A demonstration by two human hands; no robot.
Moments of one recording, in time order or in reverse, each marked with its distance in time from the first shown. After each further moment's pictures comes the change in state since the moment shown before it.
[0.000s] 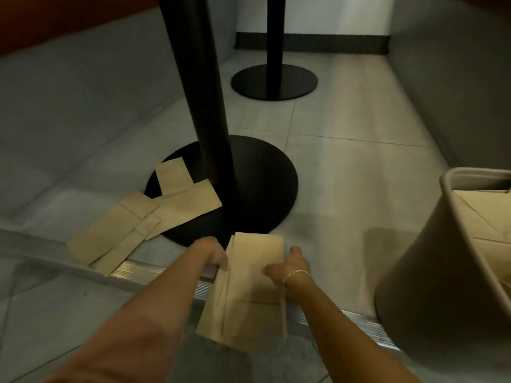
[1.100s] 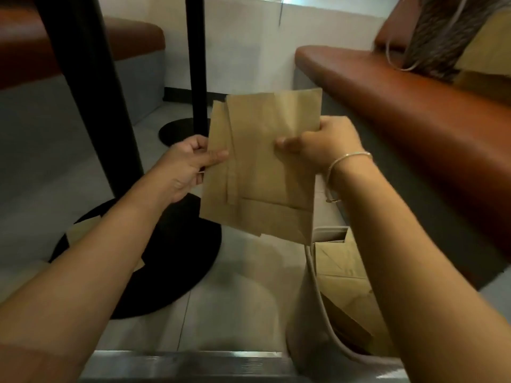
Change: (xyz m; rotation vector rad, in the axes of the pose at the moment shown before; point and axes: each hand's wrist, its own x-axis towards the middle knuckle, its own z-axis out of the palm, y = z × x) left_hand -0.171 0.165 -0.162 -1.169 0.005 0.984; right_hand -0.158 -0.171 -0.281 0.074 0.550 -0.548
